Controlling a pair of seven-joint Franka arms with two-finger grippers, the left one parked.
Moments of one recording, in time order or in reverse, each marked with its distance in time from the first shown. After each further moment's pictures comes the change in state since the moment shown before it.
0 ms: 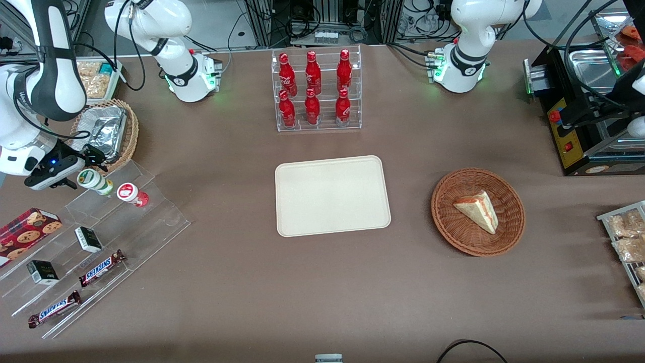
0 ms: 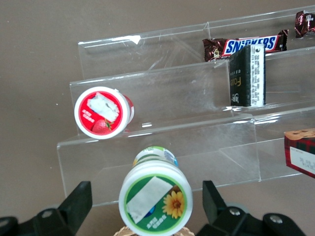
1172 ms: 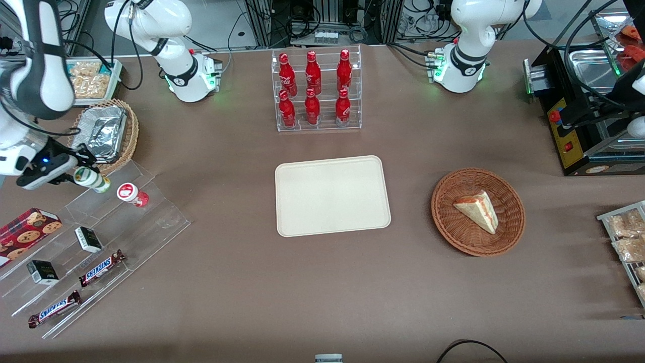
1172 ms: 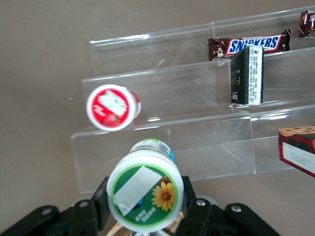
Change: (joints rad) arm 0.018 -0.004 -0.014 0.136 0.000 -0.215 -0.012
